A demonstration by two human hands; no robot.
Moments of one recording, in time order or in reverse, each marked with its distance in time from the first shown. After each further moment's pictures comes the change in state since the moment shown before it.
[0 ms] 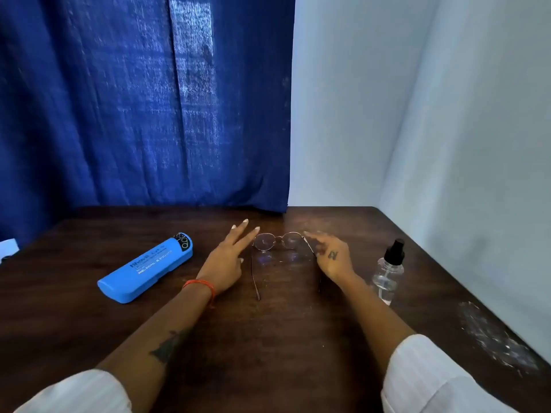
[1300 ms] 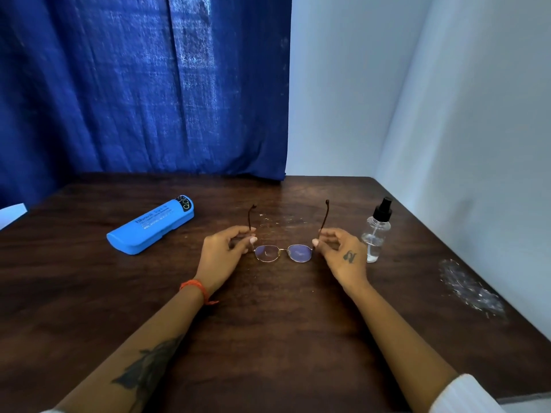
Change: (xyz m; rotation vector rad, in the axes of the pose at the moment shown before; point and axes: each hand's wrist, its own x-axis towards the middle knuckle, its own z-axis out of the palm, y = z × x) left_hand -0.075 0.039 0.011 -0.545 0.253 -0.186; right_hand -0.102 -0.023 -0.027 0.185 0.155 0.207
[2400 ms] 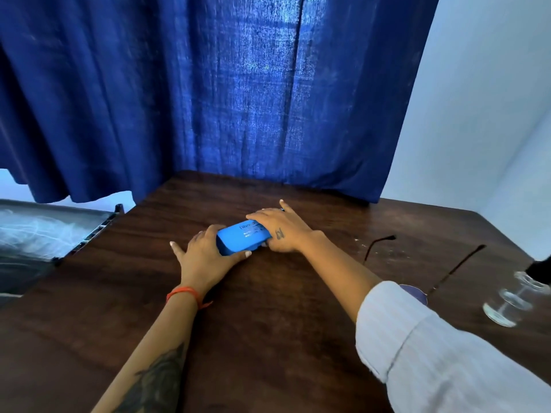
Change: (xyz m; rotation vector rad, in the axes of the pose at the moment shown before) left_hand -0.002 -0.082 -0.164 0.557 0.298 -0.309; right_hand 0.034 -0.159 0.240 -0.820 -0.815 -0.881
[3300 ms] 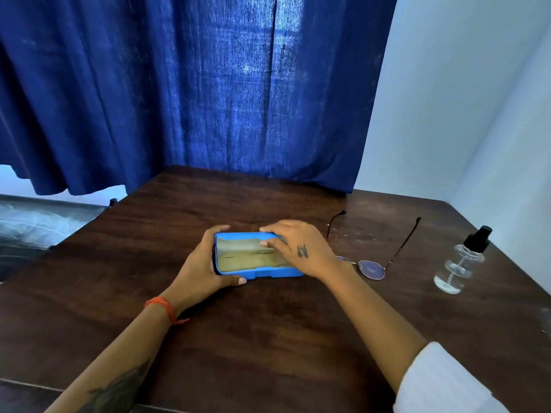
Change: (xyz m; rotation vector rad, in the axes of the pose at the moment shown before) left_hand -0.075 0.022 -0.011 -0.431 -0.276 0.228; right_hand -0.130 -0.010 -0.005 0.286 0.368 0.055
